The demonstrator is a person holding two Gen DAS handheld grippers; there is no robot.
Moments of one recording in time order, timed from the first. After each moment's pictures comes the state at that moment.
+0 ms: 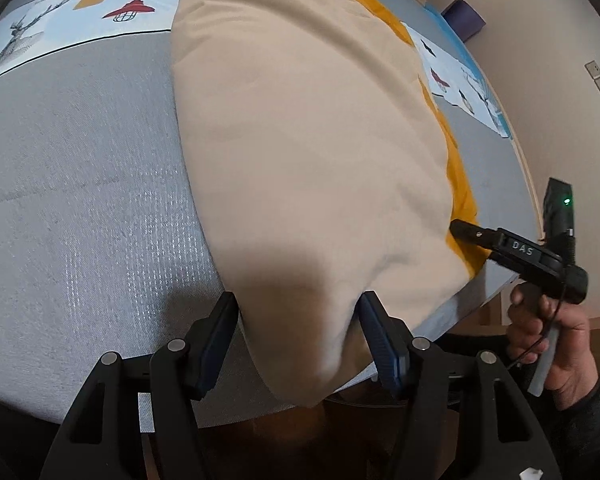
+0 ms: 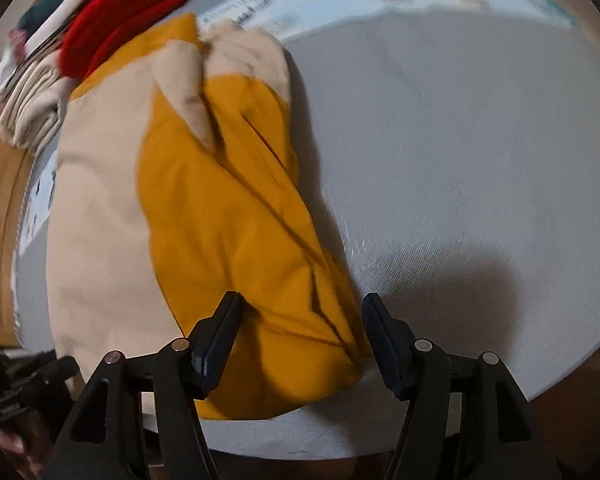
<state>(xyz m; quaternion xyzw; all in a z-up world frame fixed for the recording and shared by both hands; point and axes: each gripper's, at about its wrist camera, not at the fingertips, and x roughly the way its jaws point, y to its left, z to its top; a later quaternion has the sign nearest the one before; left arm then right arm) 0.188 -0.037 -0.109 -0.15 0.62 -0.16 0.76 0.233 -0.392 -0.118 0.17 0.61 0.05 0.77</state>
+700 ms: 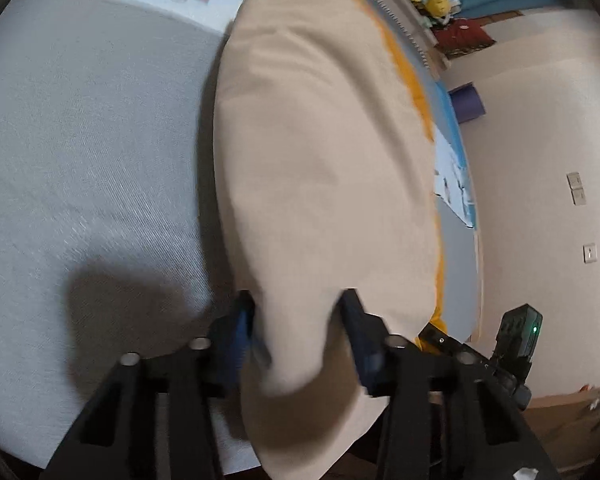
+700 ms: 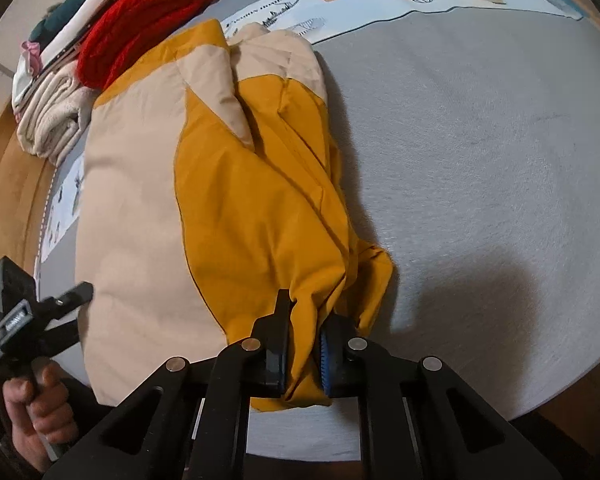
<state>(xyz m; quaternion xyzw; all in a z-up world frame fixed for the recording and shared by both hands) 0.223 0.032 -0.122 -0.32 0.56 -0.16 0.75 0.223 -0.368 -0.101 0.20 0.59 0.09 0.78</state>
